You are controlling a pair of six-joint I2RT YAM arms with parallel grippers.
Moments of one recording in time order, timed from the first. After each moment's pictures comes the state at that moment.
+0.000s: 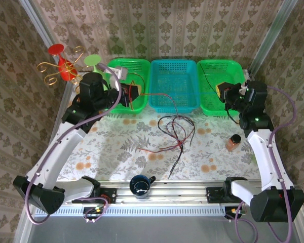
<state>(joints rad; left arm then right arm) -0.50 1.18 1.33 -0.42 0.46 -0.33 -0.08 1.08 1.03 -0.24 -0.41 1.34</state>
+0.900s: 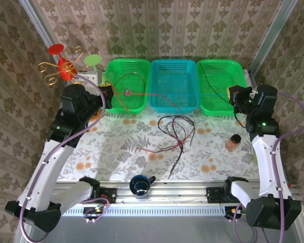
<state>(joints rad) -0.42 0.99 1.24 -0.48 0.02 -0.22 -0.20 1.01 1.02 -0.33 -0.37 1.32</state>
